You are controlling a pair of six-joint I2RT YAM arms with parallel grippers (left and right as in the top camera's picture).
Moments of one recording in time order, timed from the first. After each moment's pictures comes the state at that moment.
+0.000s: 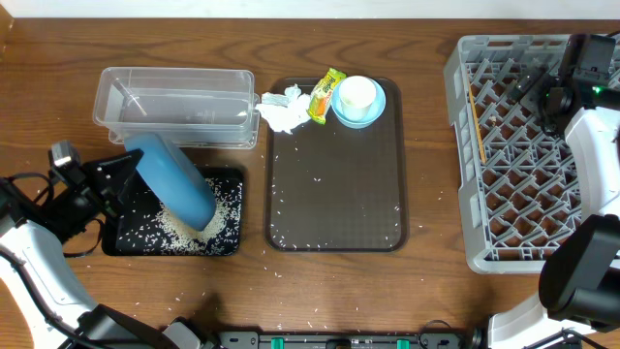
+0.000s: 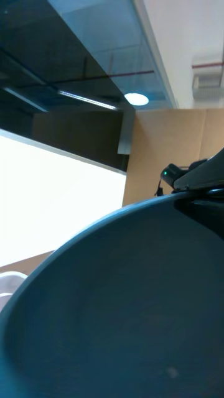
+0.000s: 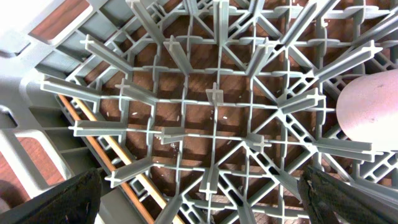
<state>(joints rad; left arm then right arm) 0.84 1.38 1.04 -1.02 1.48 -0.32 -0.23 1.79 1.47 -0.68 0.15 0.48</state>
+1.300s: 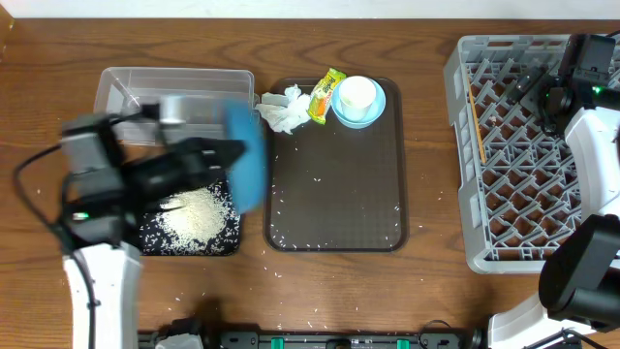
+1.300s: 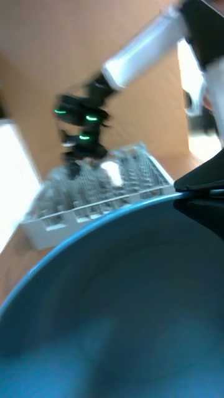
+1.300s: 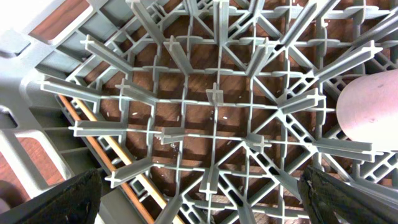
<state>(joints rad) 0.12 1.09 1.05 -0.65 1.10 -0.42 -0.23 1.79 1.47 -0.68 0.15 0.48</state>
